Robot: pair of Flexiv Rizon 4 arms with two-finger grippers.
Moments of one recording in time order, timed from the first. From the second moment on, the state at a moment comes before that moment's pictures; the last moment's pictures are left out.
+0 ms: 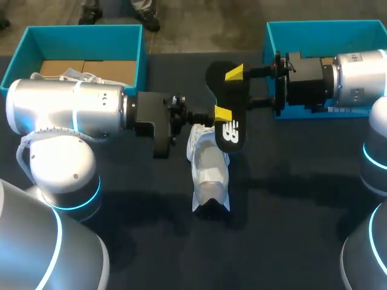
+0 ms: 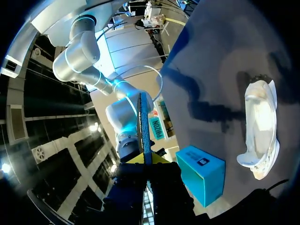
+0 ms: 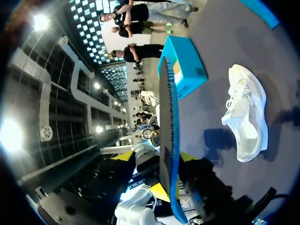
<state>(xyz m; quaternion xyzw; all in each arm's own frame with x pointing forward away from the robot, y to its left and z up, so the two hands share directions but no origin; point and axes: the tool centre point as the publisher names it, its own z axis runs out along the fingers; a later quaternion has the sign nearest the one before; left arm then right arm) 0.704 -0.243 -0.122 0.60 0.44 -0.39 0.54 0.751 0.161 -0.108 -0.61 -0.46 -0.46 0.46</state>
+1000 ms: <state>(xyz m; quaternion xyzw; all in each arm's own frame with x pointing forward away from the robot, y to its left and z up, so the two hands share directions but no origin) 0.695 -0.218 -0.119 0.60 0.51 -0.38 0.48 0.765 0.158 -0.145 -0.63 -0.45 -0.43 0.46</state>
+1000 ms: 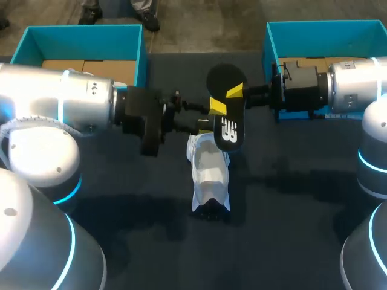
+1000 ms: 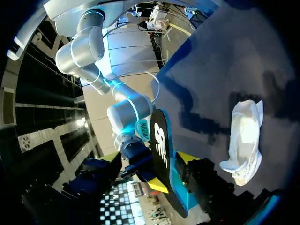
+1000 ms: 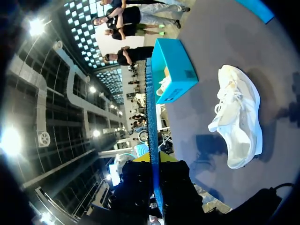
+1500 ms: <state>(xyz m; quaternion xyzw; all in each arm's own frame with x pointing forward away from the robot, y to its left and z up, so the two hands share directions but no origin) 0.706 -0.178 -0.083 0.63 0.59 -0.36 0.37 0.759 0.160 -0.164 -0.63 -0.45 -0.42 0.47</state>
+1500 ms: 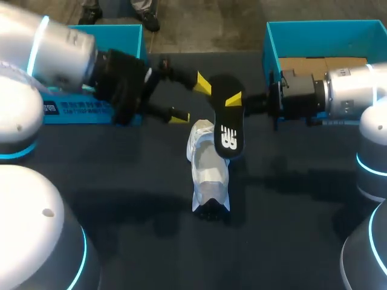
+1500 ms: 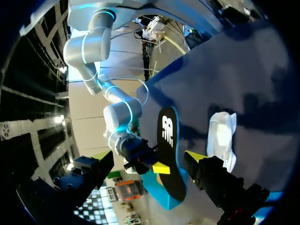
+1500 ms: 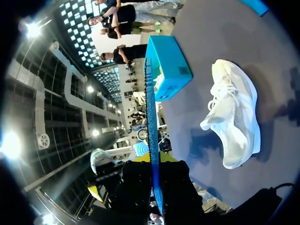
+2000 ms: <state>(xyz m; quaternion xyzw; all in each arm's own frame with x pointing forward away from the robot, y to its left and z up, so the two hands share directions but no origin) 0.726 -0.165 -0.056 0.64 0.65 -0.32 0.24 0.744 0.168 -0.179 -0.63 -0.47 -0.41 0.47</state>
